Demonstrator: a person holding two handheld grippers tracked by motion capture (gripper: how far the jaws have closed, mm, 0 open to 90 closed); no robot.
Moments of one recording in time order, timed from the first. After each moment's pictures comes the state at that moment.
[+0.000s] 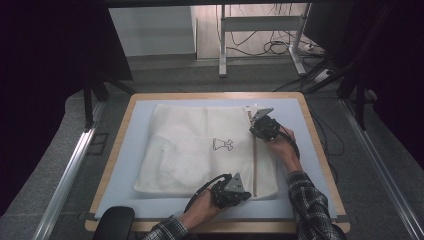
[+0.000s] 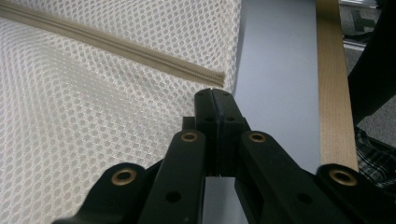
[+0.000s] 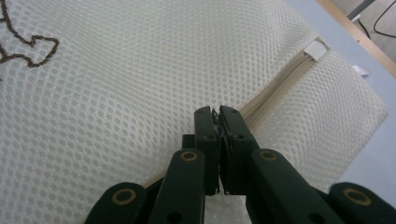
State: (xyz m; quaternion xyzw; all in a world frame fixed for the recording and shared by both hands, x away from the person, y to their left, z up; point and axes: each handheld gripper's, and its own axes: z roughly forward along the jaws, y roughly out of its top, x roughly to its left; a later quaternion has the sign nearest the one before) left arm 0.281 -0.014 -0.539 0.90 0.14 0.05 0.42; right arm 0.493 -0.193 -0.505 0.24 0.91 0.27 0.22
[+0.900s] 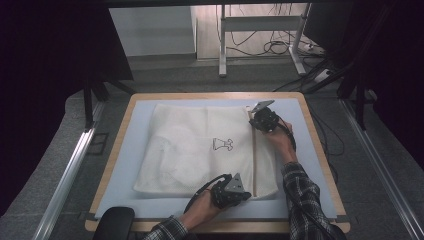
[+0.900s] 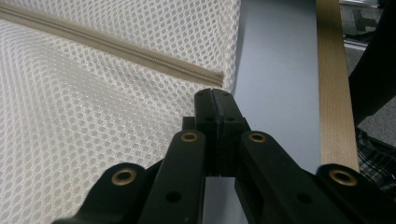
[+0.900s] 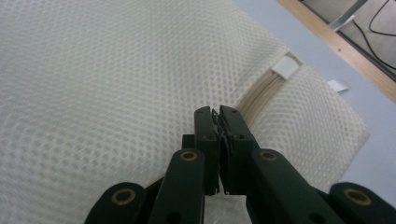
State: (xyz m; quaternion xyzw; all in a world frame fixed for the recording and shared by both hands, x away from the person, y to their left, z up) left arm 0.281 -0.015 -0.540 0.89 0.14 0.05 0.42; right arm 0.529 -0.195 -0.508 0.26 0.89 0.30 0.22
